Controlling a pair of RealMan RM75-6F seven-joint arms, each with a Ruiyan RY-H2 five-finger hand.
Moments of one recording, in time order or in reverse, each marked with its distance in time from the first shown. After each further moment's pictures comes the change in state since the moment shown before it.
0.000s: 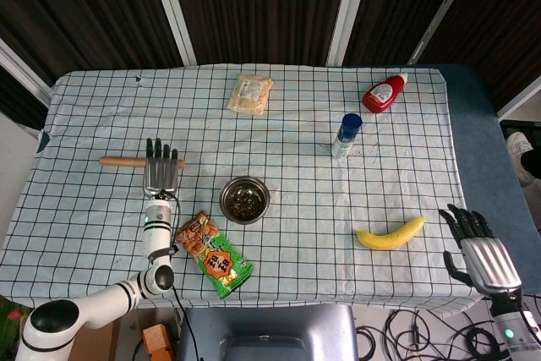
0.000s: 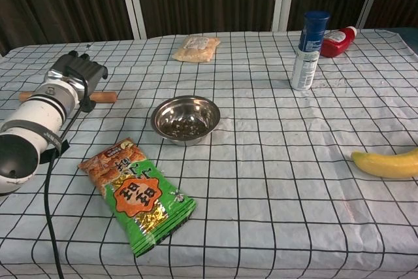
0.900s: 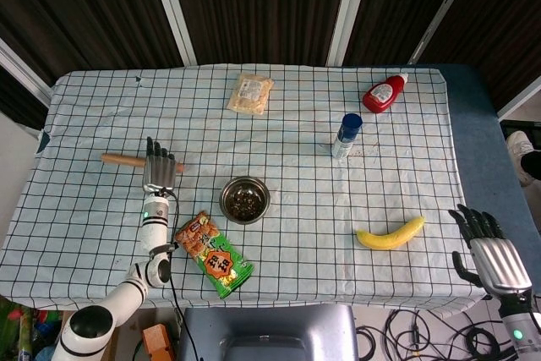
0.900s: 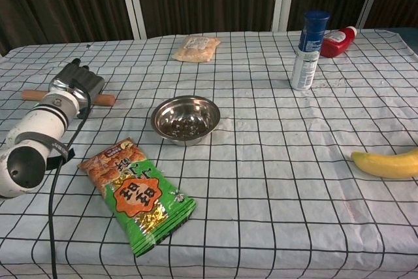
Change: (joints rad) left arm -0.053 -0.188 0.032 0.506 0.139 -0.205 -0.134; right arm -0.005 0.035 -0.001 -0.013 0.030 -0.014 0.006
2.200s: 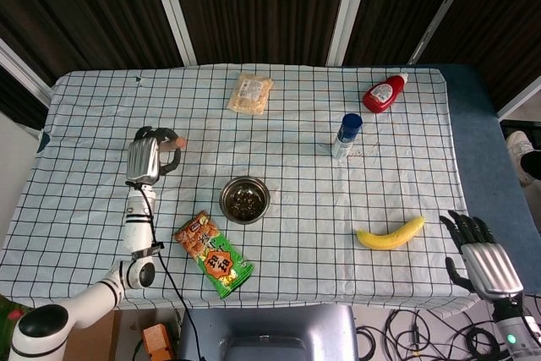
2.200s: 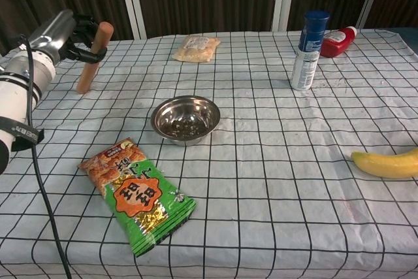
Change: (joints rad) left arm 0.117 0.231 -0.085 -0.417 0.231 0.280 -1.033; right arm -0.001 -0.013 -0.021 -0.011 -0.029 -0.008 -0.040
